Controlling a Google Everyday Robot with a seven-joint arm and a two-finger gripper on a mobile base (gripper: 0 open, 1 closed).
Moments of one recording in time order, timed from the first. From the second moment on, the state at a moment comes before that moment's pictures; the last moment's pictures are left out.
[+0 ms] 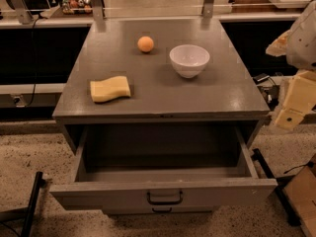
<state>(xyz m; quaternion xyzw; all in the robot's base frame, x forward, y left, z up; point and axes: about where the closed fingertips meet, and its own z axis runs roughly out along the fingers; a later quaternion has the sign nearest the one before) 0.438 -0.217 0.976 -0.60 0.78 -0.03 0.16</state>
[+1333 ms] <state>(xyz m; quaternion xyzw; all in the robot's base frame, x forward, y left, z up) 0.404 -0.178 0.864 -0.65 0.74 0.00 0.16</state>
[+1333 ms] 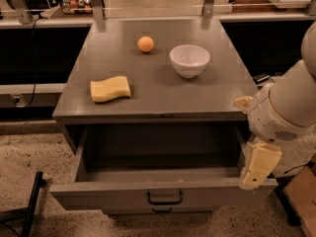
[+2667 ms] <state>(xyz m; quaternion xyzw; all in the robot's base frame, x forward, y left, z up) 0.376 -0.160 0.773 -0.61 0.74 0.12 0.28</state>
